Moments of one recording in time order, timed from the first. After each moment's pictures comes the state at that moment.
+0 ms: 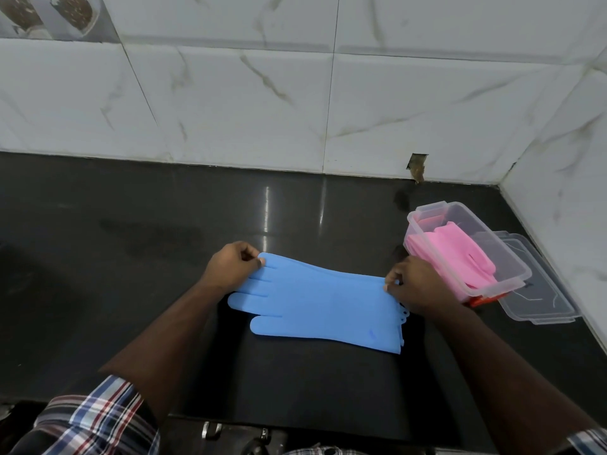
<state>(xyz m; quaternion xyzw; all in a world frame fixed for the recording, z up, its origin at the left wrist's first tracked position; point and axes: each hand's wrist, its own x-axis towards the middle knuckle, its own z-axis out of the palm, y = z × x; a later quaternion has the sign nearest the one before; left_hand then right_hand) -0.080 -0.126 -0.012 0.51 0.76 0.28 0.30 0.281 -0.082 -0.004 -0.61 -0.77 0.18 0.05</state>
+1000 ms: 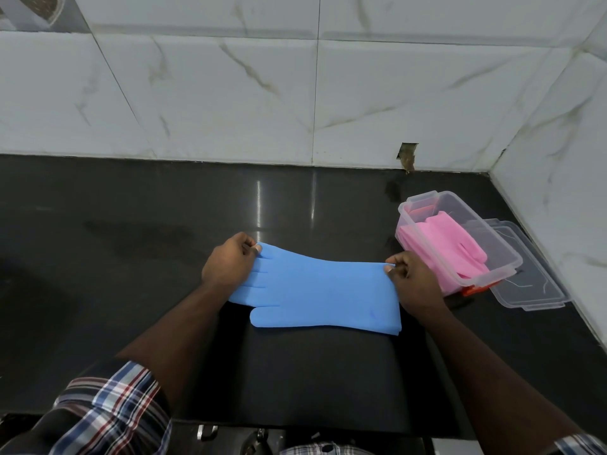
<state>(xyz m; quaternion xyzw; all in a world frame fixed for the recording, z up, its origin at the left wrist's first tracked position) -0.060 -0.112 -0.022 0.50 0.80 0.25 0.23 0.279 -0.100 -0.021 -0.68 -0.61 0.29 0.27</state>
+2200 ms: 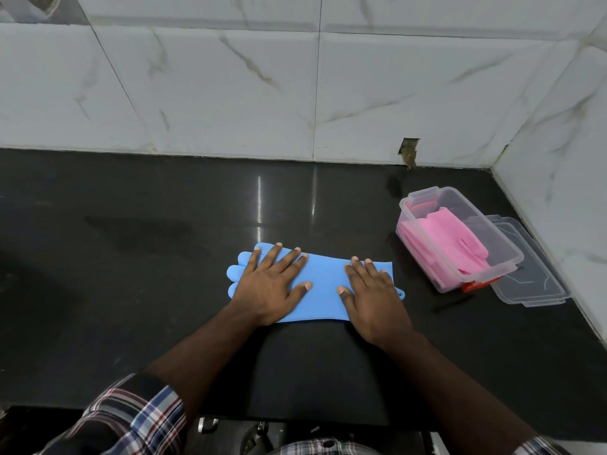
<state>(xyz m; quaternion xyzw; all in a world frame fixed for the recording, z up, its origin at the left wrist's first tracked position) -0.008 -0.144 -0.051 0.78 0.62 -0.01 0.06 0.231 -0.139 -0.050 -0.57 -0.81 0.11 0.03</state>
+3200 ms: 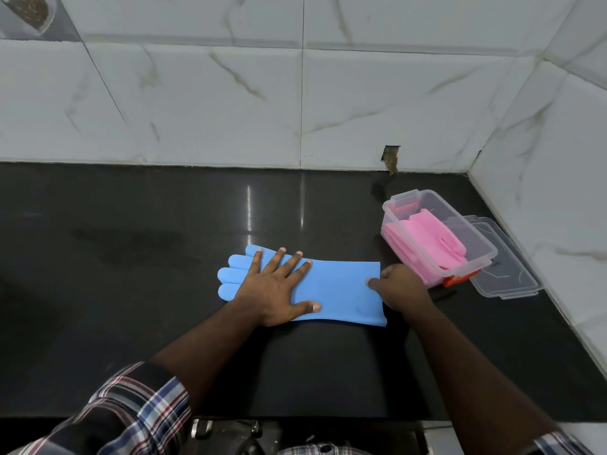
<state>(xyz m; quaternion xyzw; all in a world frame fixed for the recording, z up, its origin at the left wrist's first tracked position) 0.011 -0.142 -0.036 0.80 0.58 -0.09 0.08 0.272 -0.116 0.000 -0.76 -0.57 0.30 0.09</state>
